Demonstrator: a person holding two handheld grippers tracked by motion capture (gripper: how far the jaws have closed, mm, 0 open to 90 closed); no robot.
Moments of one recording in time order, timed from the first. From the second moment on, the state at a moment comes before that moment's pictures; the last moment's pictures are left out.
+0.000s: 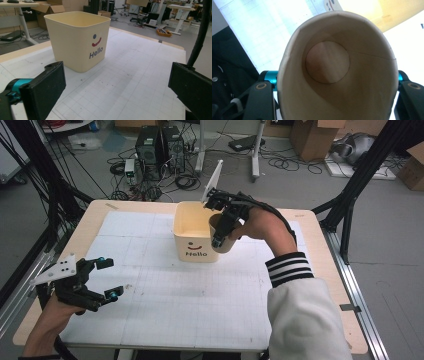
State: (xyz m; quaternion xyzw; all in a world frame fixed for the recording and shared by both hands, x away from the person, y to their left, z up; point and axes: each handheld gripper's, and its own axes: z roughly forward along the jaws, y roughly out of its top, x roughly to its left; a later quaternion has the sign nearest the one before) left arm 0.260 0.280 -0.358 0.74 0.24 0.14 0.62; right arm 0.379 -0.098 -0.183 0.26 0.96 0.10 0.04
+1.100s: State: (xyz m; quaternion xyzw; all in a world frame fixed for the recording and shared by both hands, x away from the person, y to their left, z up) left arm 0.262 0.281 -0.360 0.74 0.24 0.14 0.61; right arm 0.400 -0.110 -0.132 0.27 0.95 0.11 0.06
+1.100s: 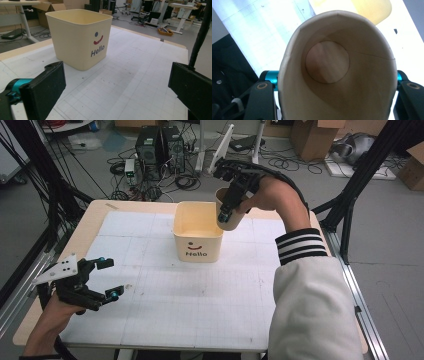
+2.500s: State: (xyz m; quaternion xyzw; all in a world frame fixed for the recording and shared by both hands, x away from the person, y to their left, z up) left arm 0.262 0.284 -0.359 0.73 0.24 0.13 0.62; right arm 0.478 -0.052 -0.128 0.29 0.95 0.12 0.07
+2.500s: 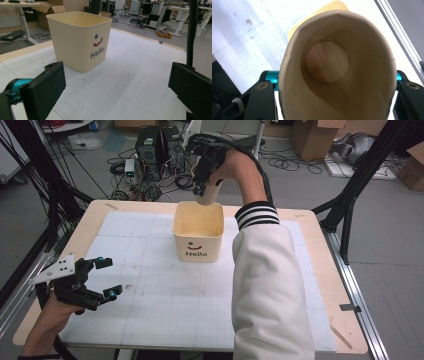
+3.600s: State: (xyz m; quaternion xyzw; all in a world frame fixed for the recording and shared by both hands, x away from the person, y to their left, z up) left arm 0.262 0.284 -0.359 0.73 0.24 0.13 0.62; right arm 0.513 -0.025 -0.148 0.31 0.94 0.11 0.09
